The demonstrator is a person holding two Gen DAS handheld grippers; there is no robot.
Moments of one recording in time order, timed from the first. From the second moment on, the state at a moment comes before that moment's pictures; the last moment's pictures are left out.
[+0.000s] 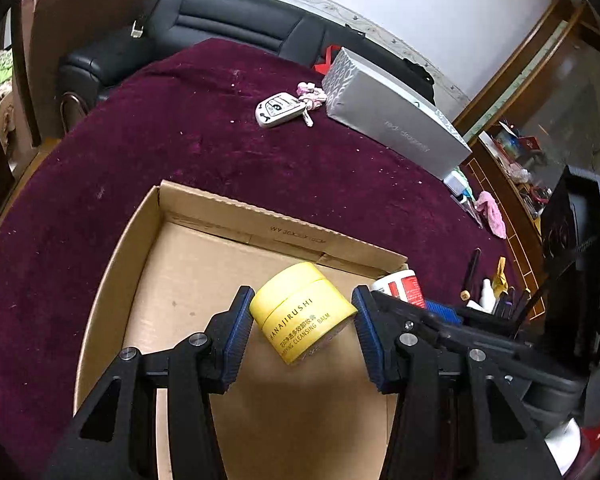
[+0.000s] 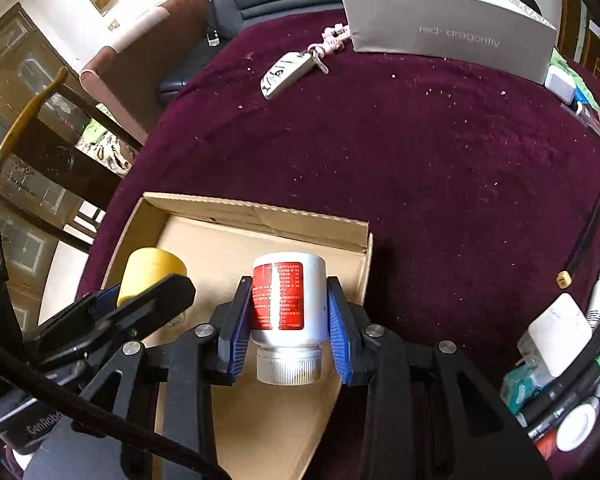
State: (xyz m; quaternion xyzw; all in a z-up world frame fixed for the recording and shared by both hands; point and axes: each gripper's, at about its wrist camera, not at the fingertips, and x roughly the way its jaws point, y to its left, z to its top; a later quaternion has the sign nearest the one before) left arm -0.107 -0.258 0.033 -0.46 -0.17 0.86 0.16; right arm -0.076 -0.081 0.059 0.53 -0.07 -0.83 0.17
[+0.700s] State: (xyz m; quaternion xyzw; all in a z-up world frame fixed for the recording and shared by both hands) left arm -0.117 -0.274 0.021 -0.45 -0.30 0.82 0.18; right arm -0.082 -0.076 0.066 0.51 -0.07 -0.85 0.15
